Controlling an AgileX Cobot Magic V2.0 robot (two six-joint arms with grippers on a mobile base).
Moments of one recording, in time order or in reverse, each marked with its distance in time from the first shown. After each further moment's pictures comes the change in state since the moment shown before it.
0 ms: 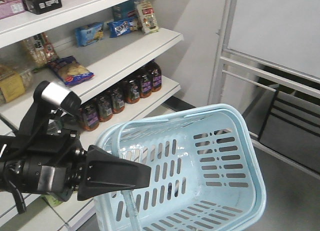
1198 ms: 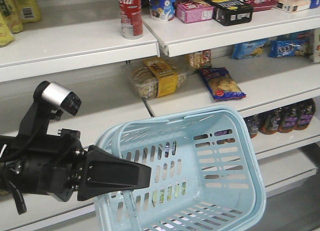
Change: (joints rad) left arm 0.000 0.000 0.000 0.000 0.000 0.000; right arm 0.000 0.000 0.000 0.000 0.000 0.000
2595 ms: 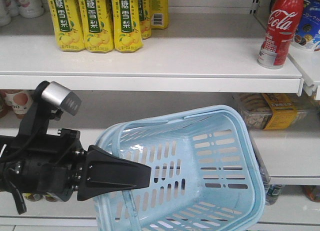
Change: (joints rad) left arm 0.000 0.000 0.000 0.000 0.000 0.000; right arm 0.000 0.000 0.000 0.000 0.000 0.000
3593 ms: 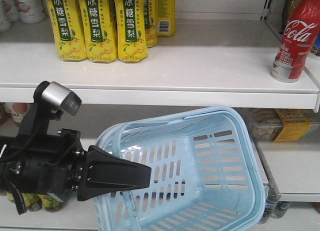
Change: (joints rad) left arm 0.000 0.000 0.000 0.000 0.000 0.000; right arm 0.000 0.000 0.000 0.000 0.000 0.000
